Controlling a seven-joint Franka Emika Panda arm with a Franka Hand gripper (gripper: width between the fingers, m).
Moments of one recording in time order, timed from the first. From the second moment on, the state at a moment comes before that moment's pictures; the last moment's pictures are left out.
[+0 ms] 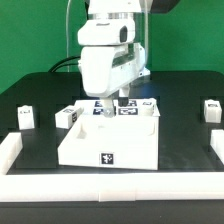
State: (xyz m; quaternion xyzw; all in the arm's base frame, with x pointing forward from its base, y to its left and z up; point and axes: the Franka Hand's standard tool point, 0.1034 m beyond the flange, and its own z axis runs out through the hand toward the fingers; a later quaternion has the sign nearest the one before) arm 0.472 -0.023 0.060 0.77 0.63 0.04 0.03
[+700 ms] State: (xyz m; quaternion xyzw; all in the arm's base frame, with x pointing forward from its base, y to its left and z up) arm 0.455 -0.018 0.043 0.78 0.62 0.04 0.02
